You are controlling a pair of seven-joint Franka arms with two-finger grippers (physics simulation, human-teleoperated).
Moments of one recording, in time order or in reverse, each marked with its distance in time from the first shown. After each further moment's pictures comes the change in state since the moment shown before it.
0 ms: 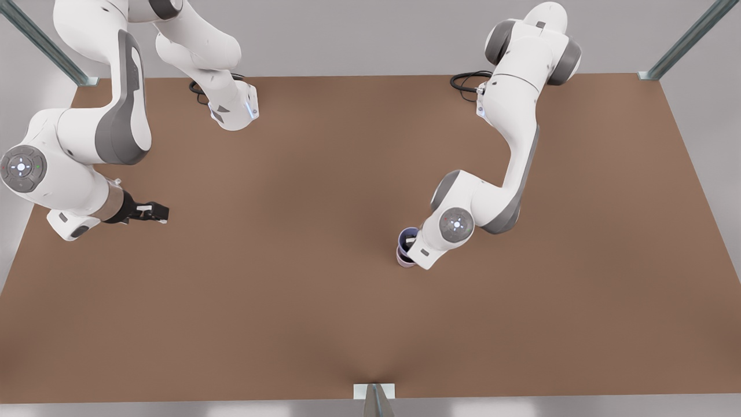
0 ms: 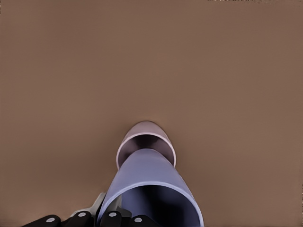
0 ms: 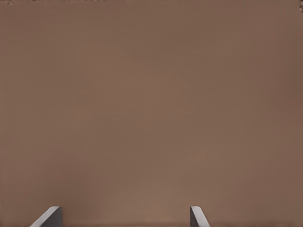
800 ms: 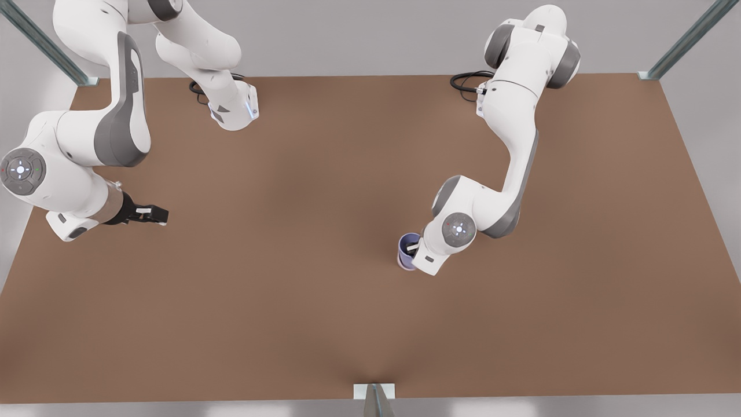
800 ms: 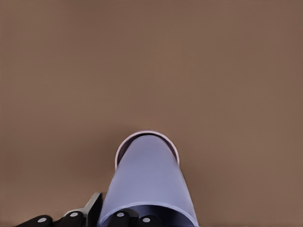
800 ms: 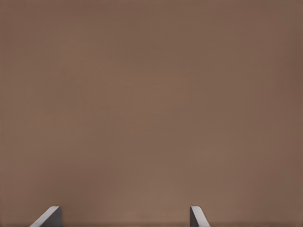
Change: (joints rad) left arm 0.009 0.022 0.000 -0.001 -0.009 0.042 -0.126; right arm -0.003 0.008 0.000 0.005 0.000 -0.002 0.050
